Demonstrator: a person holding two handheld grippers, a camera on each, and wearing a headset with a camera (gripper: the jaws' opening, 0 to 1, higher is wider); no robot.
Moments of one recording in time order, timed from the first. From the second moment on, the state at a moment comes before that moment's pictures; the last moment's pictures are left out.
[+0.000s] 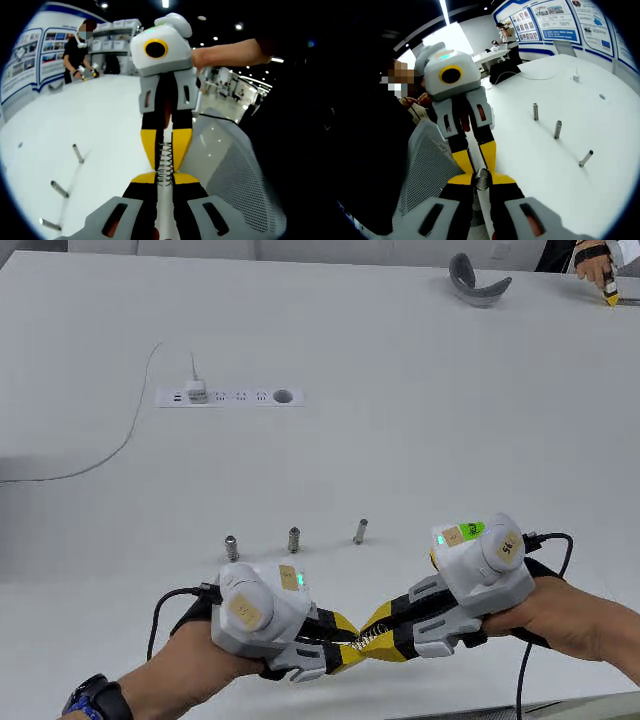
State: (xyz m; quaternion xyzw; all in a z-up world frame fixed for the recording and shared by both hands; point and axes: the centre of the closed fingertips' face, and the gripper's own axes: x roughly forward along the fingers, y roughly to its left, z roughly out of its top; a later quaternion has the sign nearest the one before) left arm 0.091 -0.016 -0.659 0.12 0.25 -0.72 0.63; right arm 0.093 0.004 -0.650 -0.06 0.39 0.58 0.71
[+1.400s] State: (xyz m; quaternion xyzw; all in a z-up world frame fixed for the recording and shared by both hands) left arm 0.154 0.013 -0.679 0.09 0.28 -0.60 0.74; right arm 0.126 -0.037 -0.672 -0.05 0.40 0.47 0.78
